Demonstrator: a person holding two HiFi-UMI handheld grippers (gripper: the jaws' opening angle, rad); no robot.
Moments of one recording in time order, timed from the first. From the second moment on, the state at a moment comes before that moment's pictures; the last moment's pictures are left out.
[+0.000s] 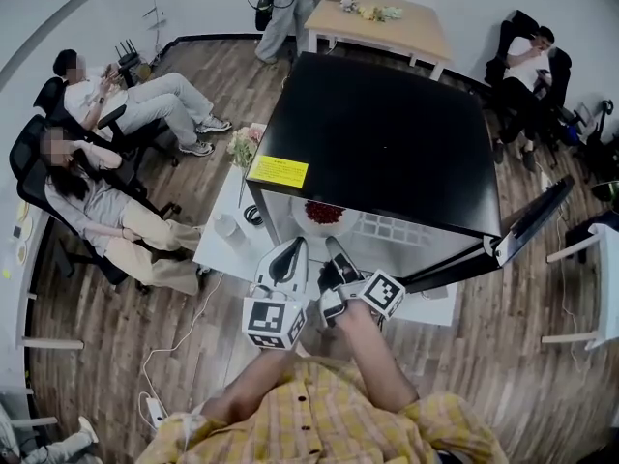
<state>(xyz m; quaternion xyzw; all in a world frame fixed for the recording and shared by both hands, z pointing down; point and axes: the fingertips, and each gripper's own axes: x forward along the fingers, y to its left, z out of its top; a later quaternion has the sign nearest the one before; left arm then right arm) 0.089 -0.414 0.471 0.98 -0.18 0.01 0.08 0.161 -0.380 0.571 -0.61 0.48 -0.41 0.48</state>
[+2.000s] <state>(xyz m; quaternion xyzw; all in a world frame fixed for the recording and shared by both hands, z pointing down) 0.081 -0.351 0.470 0.97 -0.22 0.00 0.10 0.152 -0.323 0.527 -0.52 0.46 -0.46 0.55</state>
